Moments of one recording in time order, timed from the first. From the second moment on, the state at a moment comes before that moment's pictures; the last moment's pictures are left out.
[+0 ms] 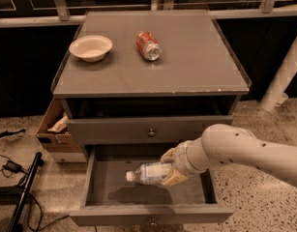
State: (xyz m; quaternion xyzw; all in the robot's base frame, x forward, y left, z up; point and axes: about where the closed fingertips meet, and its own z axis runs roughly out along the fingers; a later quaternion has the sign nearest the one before) arm 0.475 -0.077 0.608 -0.68 0.67 0.09 0.27
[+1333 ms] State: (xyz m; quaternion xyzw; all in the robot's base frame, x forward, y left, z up) arm 0.475 -0.098 0.864 -0.62 0.68 0.13 0.36
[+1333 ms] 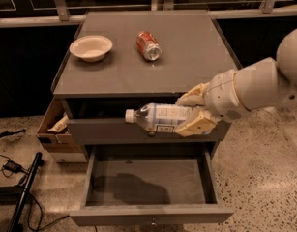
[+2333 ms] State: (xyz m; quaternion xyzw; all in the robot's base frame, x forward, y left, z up) arm 0.498 -0.070 0.949 -0.62 0.67 0.13 0.39
